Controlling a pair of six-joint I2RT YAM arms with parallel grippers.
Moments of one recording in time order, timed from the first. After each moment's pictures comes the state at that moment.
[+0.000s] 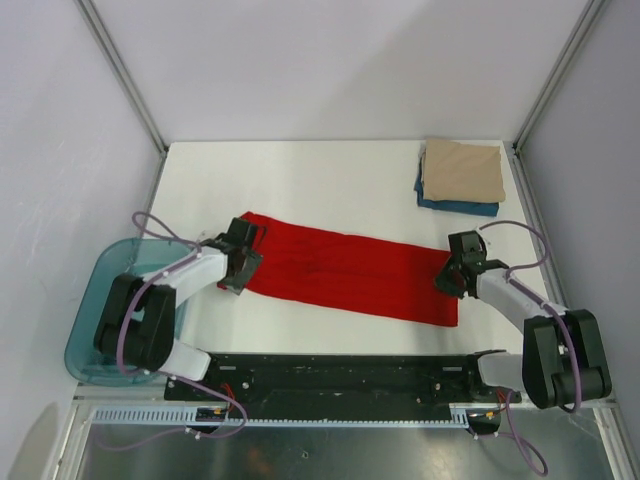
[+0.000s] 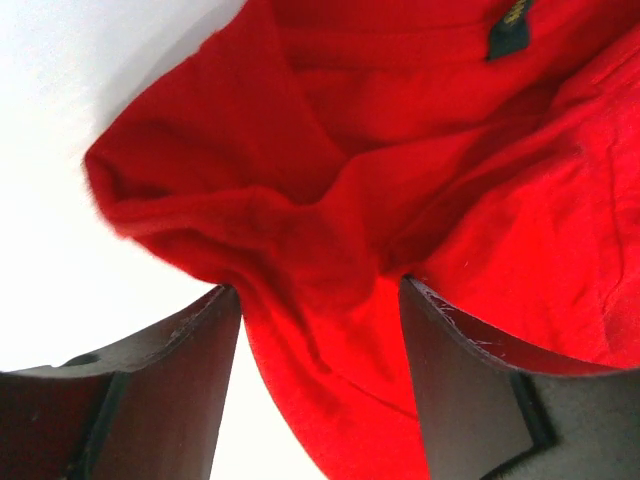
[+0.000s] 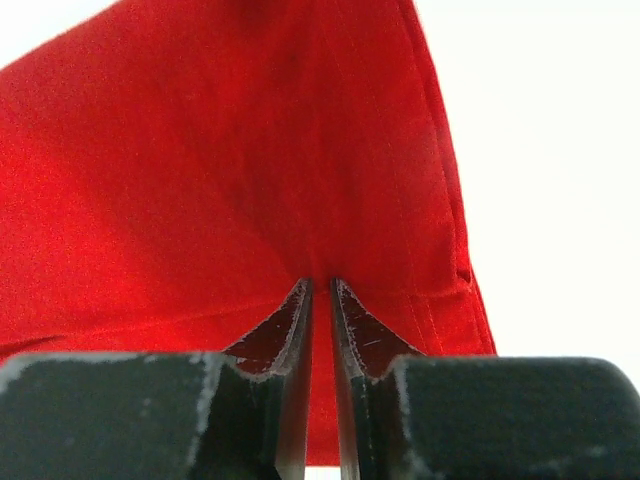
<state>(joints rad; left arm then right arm) -0.32 1.42 0.71 -0.52 -0.34 -1.32 0.16 1.27 0.58 -0.36 0.11 0.75</state>
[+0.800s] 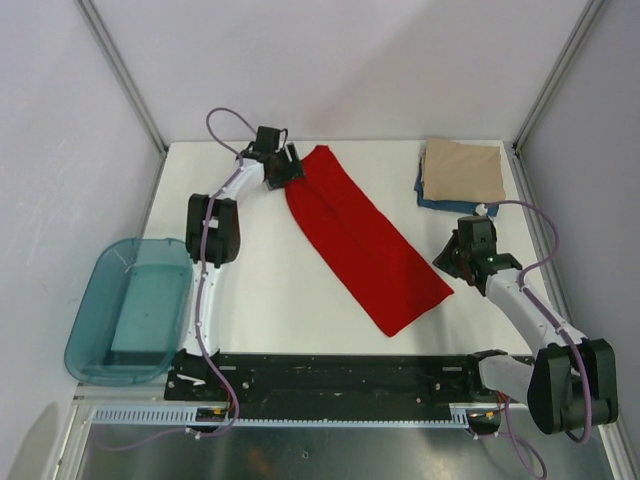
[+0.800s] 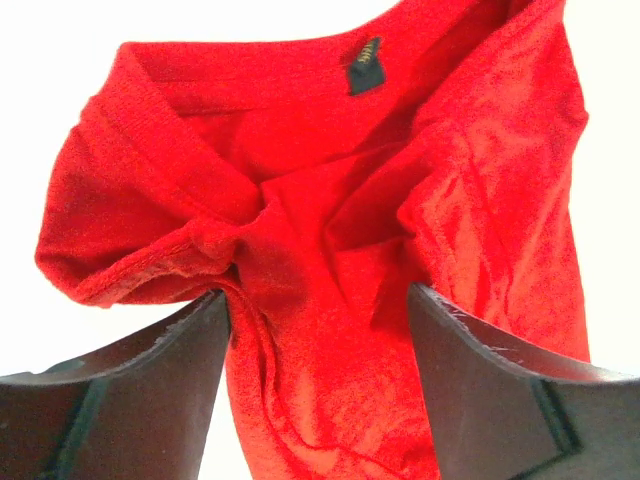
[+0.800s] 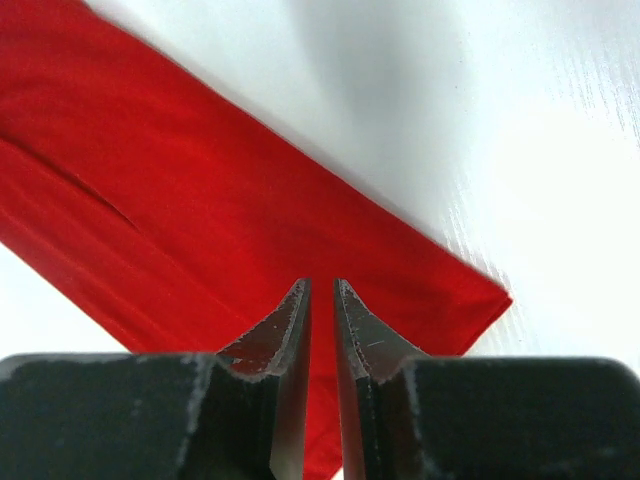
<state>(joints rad) -0.23 2.46 2.09 -0.49 0.08 -0.57 0.16 1.12 0.68 -0.39 0.04 0.69</state>
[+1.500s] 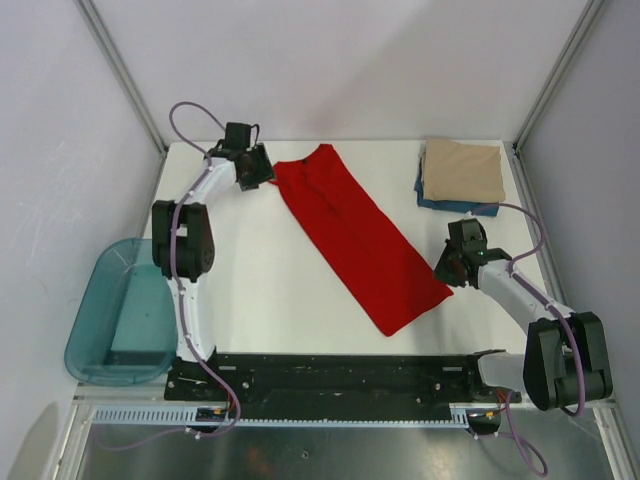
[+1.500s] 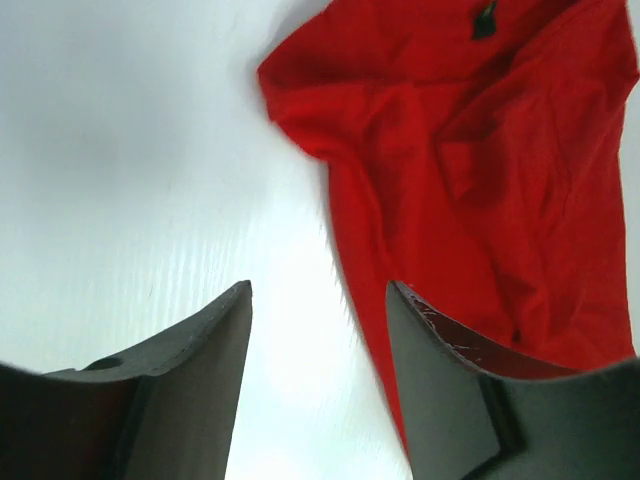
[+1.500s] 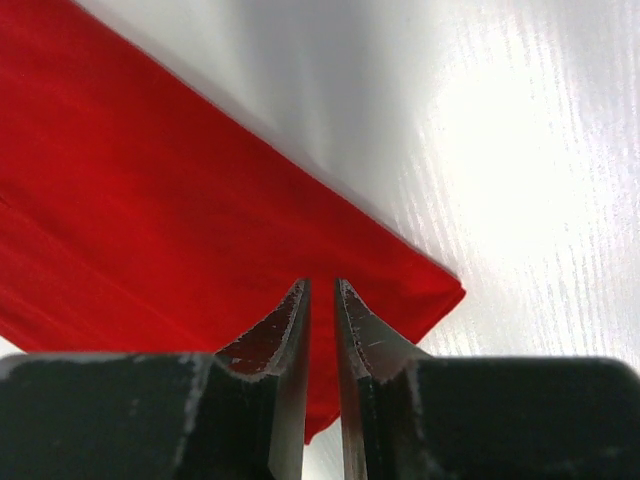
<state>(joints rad) -0.15 2.21 1.89 -0.53 0.07 -0.47 0.17 1.25 0.68 -0.45 0.07 0.60</state>
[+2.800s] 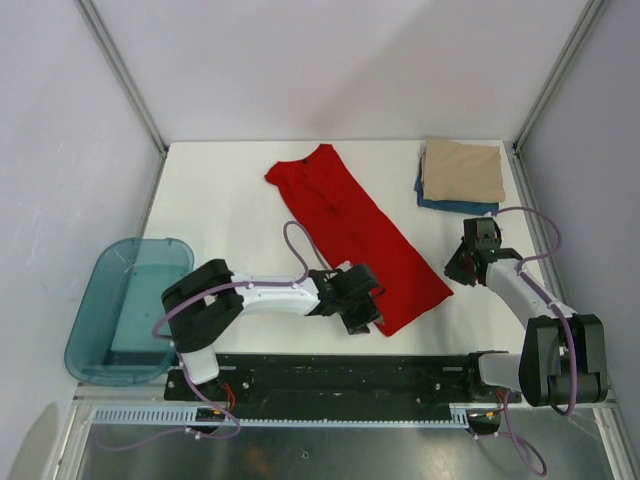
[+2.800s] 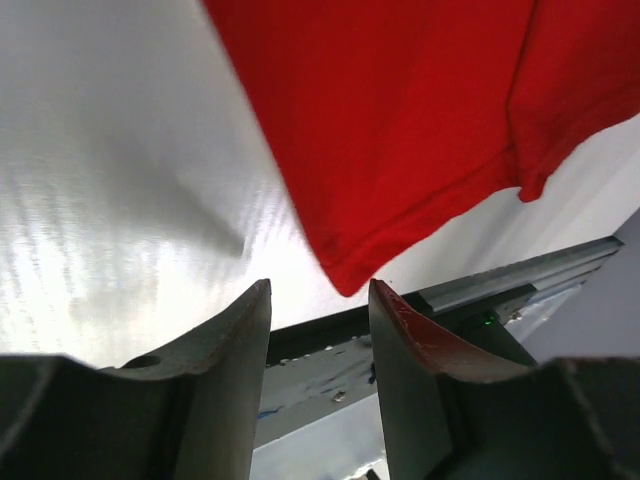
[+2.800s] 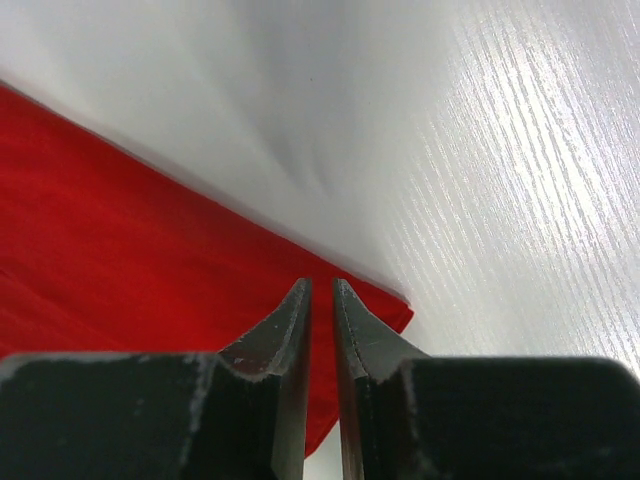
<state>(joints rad) -1.11 1.76 1.02 -0.30 0.05 -1.49 0.06 1.26 0.68 -0.45 0.08 0.64</state>
